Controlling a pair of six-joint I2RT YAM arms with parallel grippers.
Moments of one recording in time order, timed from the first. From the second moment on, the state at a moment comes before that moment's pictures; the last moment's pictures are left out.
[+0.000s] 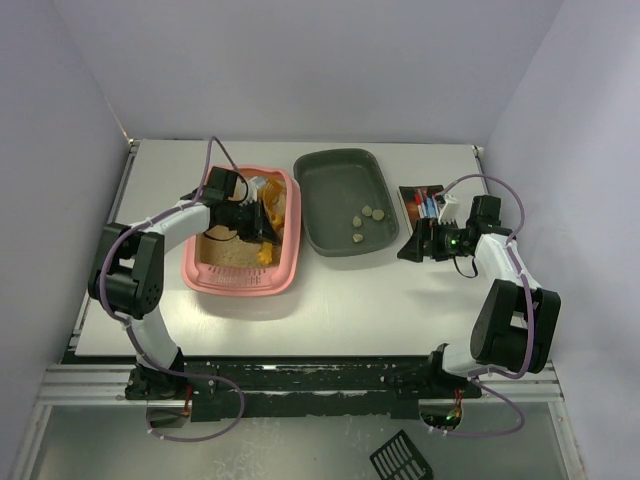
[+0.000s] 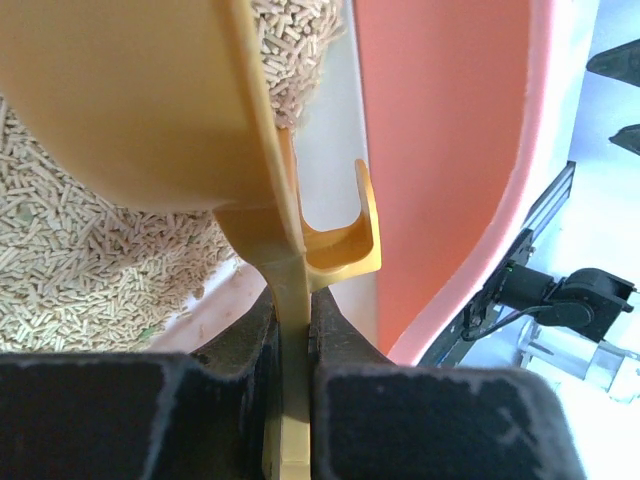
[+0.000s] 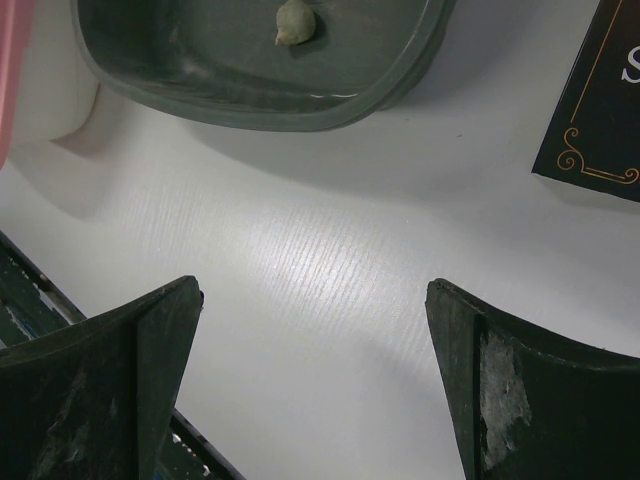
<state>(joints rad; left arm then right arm) -0.30 1.78 1.15 -0.35 0.68 -0.39 -0.24 1.42 0.89 -0.57 -0.79 -0.29</state>
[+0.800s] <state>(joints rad) -0.19 1.60 1.14 -0.46 0.67 -0.35 -0.24 1.42 0.89 -0.57 -0.79 -0.29</state>
